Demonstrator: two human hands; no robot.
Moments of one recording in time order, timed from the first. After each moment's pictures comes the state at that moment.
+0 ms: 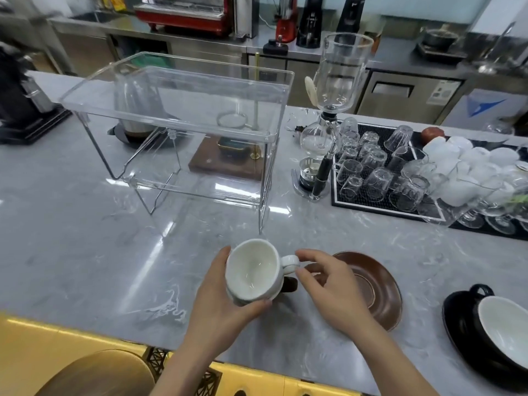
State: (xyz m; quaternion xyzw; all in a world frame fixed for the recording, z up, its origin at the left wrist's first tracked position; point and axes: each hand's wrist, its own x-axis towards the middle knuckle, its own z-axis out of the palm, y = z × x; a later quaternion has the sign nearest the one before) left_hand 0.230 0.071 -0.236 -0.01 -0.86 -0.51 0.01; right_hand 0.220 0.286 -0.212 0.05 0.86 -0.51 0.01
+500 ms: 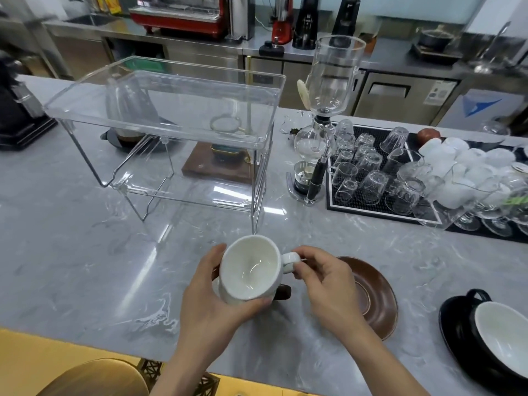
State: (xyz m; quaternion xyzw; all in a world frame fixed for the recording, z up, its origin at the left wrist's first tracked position) left_hand 0.226 0.079 -0.228 0.04 -0.82 -0.57 0.05; right_hand 0.210 0.285 -0.214 0.04 0.81 -0.58 -0.06
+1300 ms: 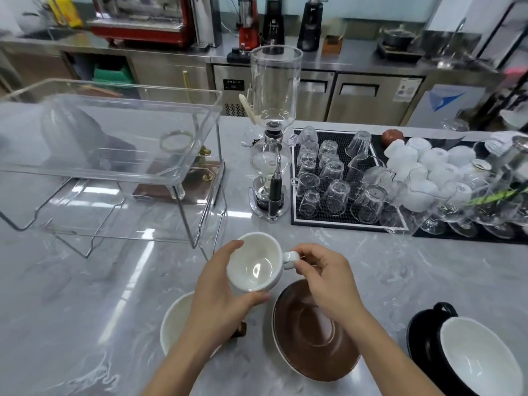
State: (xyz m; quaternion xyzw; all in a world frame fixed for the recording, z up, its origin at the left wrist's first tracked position) left_hand 0.154 0.170 -0.216 -0.04 -0.86 -0.50 0.01; right_hand 0.155 0.375 -0.219 0.06 0.83 -0.55 -0.07
